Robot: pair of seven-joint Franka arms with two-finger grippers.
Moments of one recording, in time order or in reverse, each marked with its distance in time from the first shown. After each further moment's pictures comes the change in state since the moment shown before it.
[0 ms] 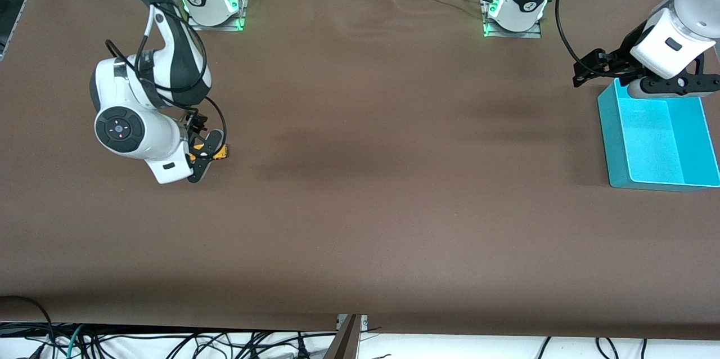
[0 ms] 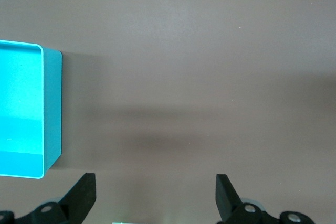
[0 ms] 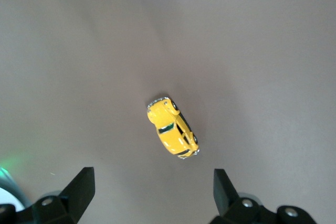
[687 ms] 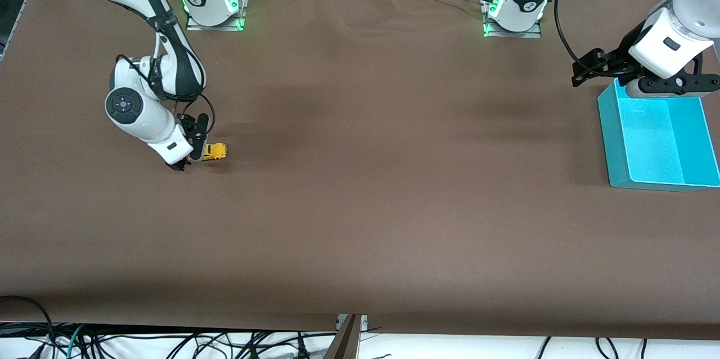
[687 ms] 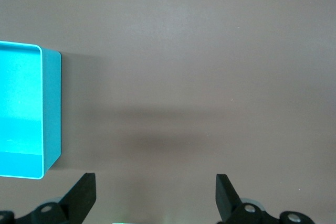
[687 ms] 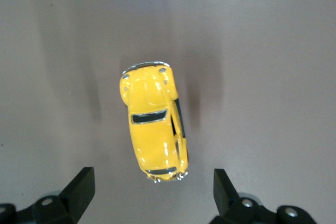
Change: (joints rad) left arm -0.001 0.000 -0.004 0.000 0.000 0.000 0.001; right arm -0.021 -0.060 -0.078 -0.487 0.000 0.634 -0.393
